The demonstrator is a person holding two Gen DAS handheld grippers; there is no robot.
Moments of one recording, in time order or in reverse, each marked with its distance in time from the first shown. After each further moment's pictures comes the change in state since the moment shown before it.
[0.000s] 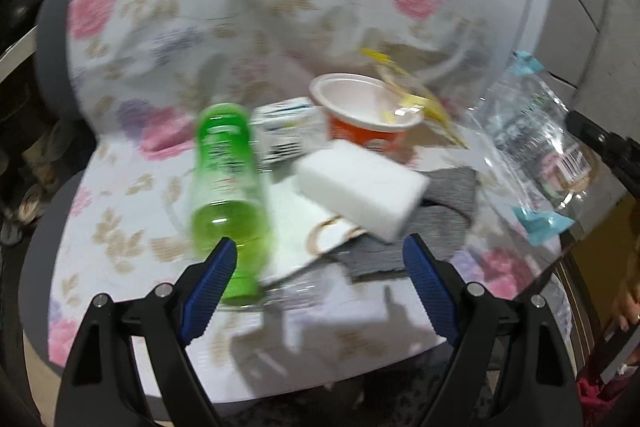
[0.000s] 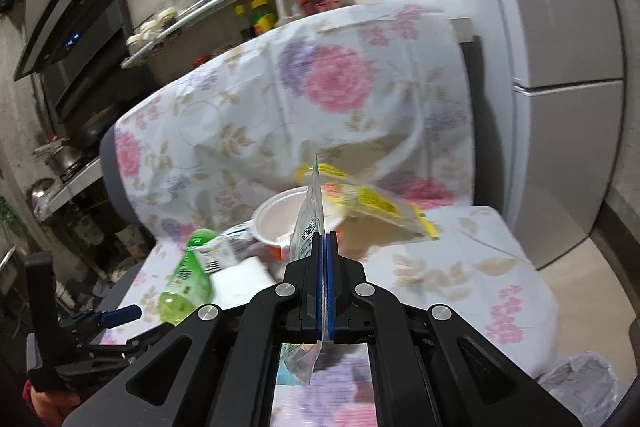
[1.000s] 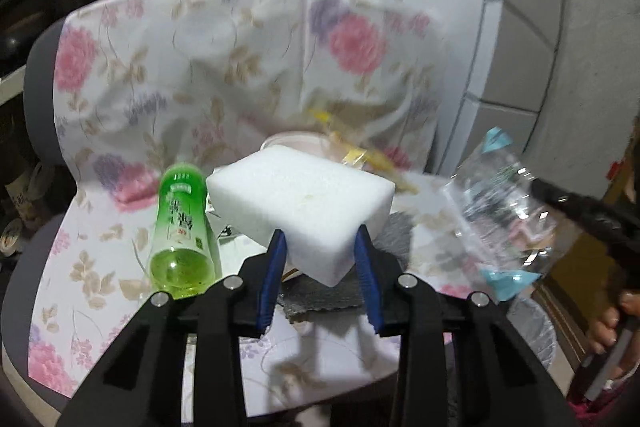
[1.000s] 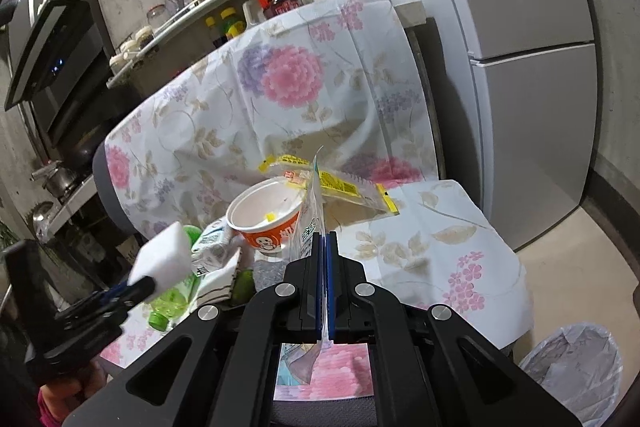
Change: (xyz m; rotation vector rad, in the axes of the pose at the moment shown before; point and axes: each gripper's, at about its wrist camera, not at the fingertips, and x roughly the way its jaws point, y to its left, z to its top) left arm -0.045 -0.036 -0.006 0.027 -0.236 -0.091; right arm -0.041 -0.041 -0.022 0.085 -0.009 0.013
